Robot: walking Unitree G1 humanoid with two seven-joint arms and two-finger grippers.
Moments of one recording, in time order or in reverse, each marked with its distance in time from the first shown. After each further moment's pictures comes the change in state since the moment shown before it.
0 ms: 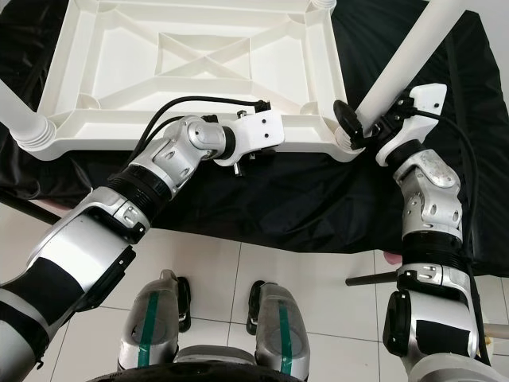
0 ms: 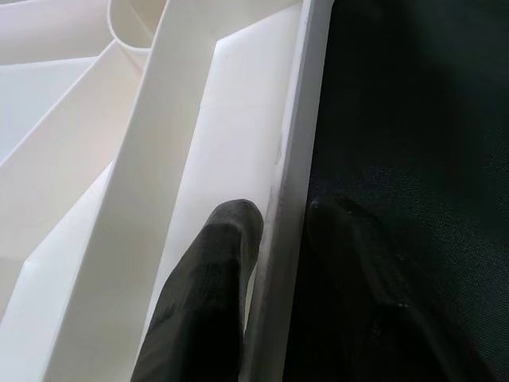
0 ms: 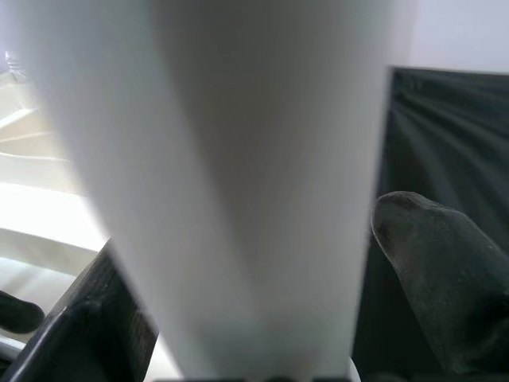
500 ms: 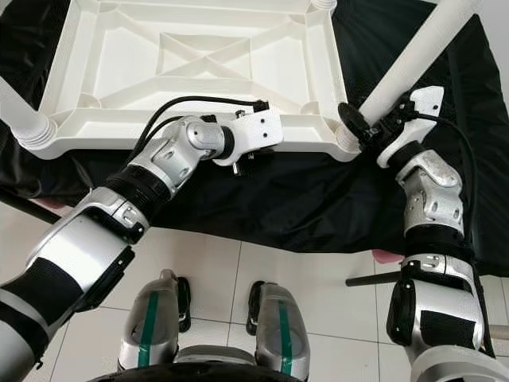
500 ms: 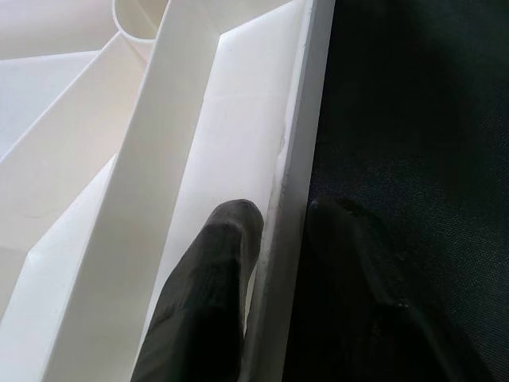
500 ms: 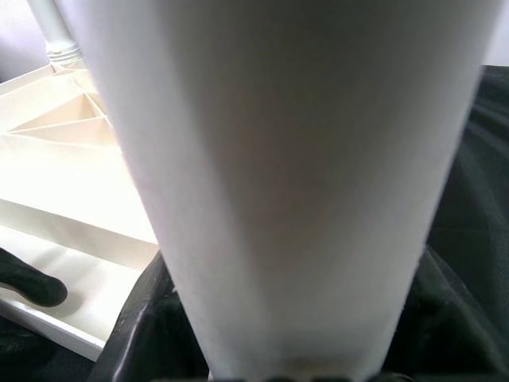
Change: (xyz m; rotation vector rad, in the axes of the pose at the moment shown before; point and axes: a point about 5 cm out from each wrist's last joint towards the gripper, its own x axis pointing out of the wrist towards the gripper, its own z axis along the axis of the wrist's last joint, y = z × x) left arm -0.001 0.000 -0.001 -0.003 0.005 0.003; right arm -0.001 -0.003 -0.006 0.003 -0.003 0.068
